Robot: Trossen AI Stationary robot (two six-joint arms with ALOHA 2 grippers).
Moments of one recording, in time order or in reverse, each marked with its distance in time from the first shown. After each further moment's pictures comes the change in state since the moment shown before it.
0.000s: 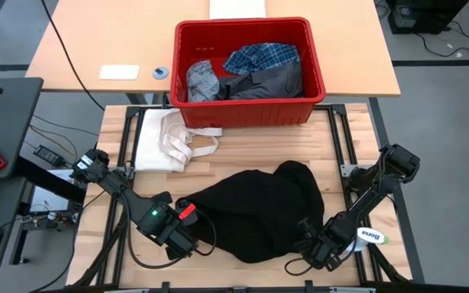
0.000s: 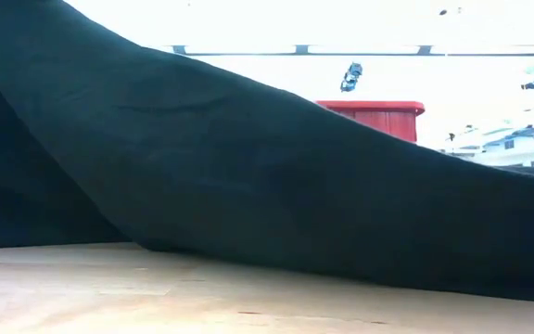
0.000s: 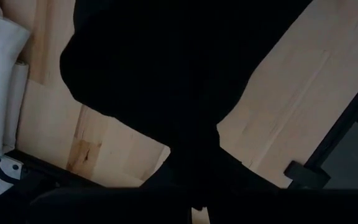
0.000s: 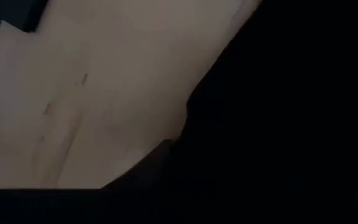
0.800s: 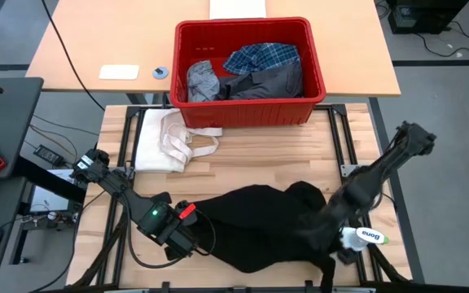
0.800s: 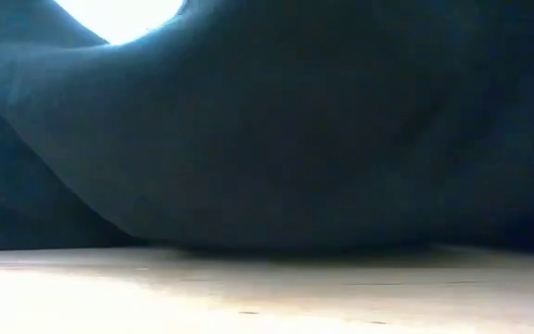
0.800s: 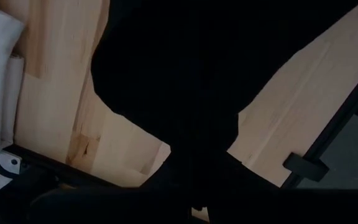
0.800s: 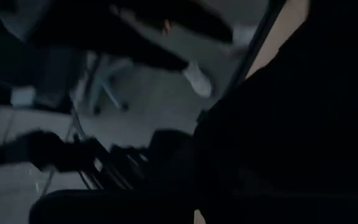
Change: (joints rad) left arm 0.003 0.000 0.000 -0.009 0.030 0.004; right arm -0.228 -0.414 0.241 -0.104 -0.423 0.103
